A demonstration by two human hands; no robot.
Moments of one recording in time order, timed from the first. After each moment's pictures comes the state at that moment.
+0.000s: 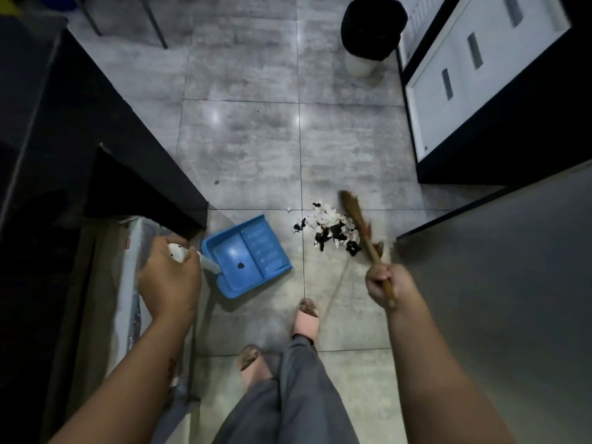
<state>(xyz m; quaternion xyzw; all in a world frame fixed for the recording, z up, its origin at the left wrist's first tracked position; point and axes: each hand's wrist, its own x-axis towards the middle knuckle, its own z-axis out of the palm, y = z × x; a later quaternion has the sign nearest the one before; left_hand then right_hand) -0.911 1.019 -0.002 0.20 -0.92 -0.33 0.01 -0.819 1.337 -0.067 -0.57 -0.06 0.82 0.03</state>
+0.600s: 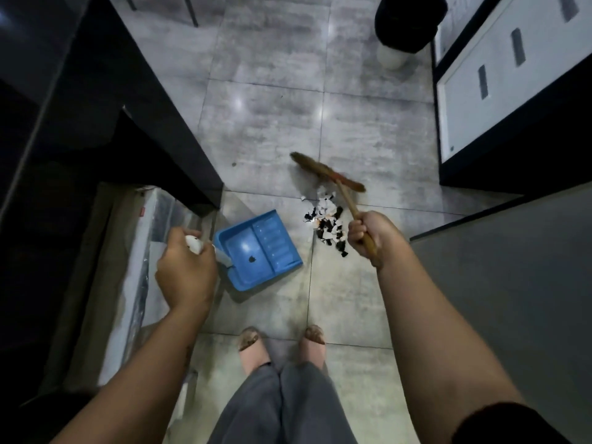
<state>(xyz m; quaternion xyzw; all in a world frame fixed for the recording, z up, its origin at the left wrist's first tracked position) -0.873 1.026 -0.011 0.24 -0.91 -0.32 0.00 -0.901 1.319 -0.060 -0.54 -0.33 0.75 -0.19</state>
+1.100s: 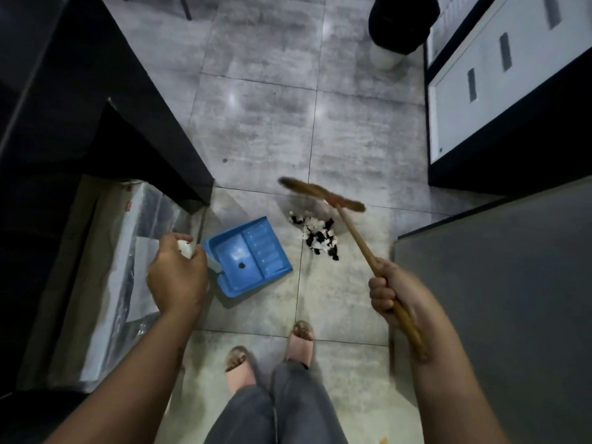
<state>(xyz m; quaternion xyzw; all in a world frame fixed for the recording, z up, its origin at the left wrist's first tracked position) -0.857 1.033 -0.016 0.23 -0.92 -0.31 0.00 -0.788 1.344 -0.021 -0.53 -0.39 0.73 -0.19</state>
